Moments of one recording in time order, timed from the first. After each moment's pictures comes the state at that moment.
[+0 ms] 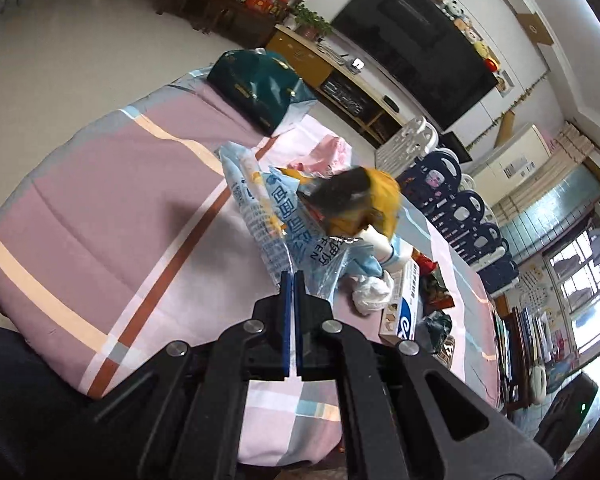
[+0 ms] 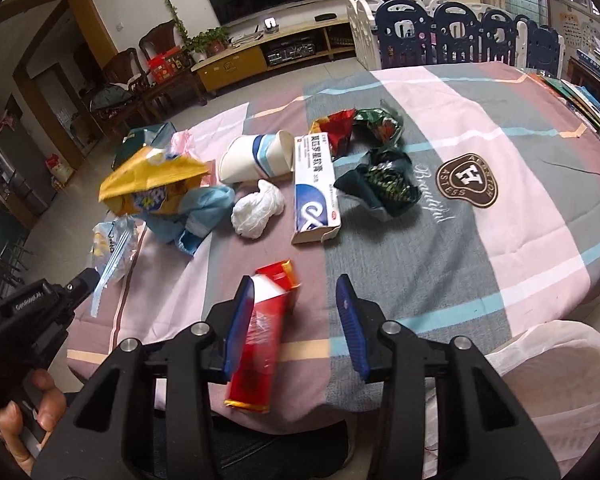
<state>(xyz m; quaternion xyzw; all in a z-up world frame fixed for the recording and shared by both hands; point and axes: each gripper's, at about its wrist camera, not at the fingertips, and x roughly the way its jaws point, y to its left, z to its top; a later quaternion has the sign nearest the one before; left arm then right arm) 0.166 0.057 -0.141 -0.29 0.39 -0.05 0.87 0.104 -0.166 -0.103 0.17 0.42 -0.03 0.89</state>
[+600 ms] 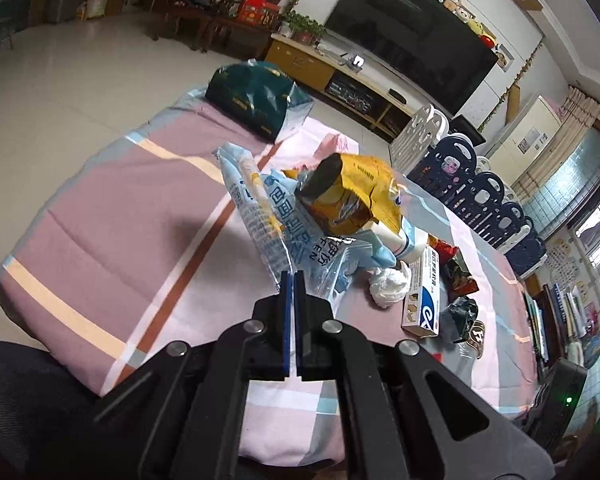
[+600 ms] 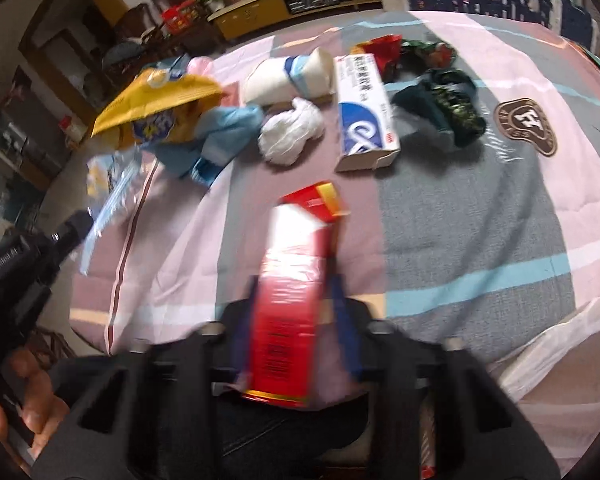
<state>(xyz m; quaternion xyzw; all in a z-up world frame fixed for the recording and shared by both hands) 0.161 0.037 -0.130 -0.22 0.38 -0.02 0.90 0.117 -0.130 -0.147 0.17 0.50 0.03 0.85</state>
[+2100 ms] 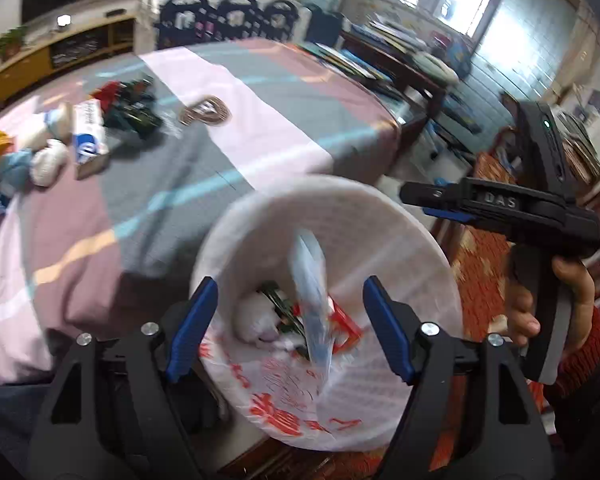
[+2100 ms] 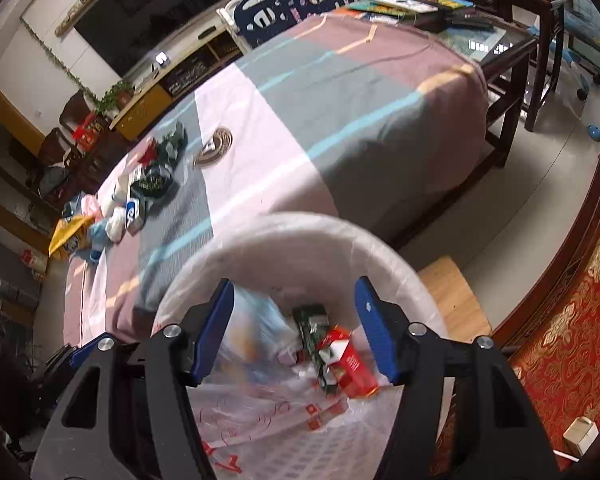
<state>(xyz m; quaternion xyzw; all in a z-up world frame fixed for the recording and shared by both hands) 0.023 -0.173 -0.127 0.08 0.44 -0.43 0.79 -0.107 -0.368 -0.116 0.32 0.41 -0.15 0.84</state>
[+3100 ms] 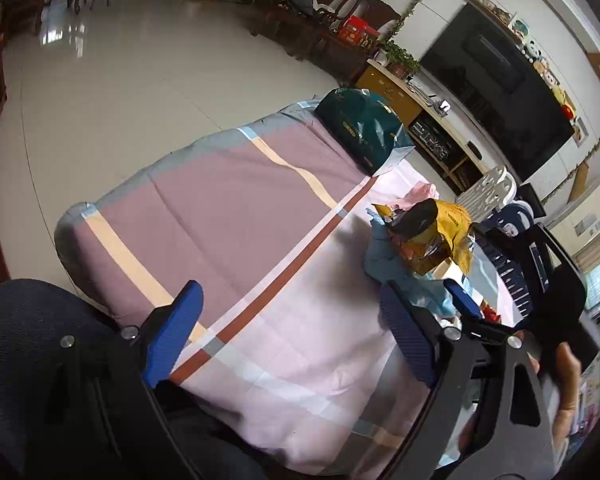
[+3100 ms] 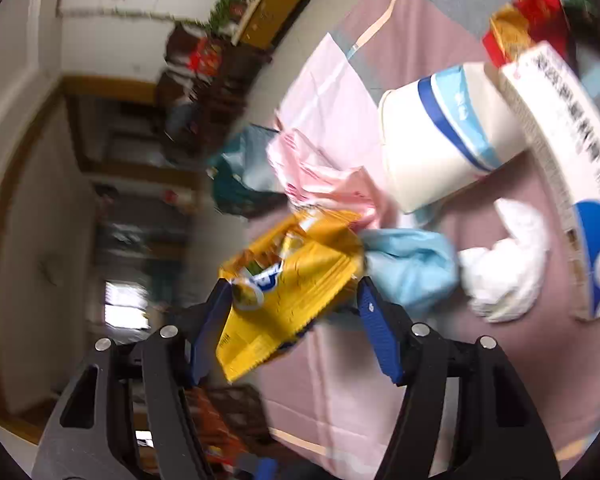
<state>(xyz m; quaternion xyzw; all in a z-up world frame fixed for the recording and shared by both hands) 0.161 0.106 -0.143 -0.31 0.38 0.13 0.86 0.290 -0.128 -0.148 0.50 0.45 0.17 0.72</state>
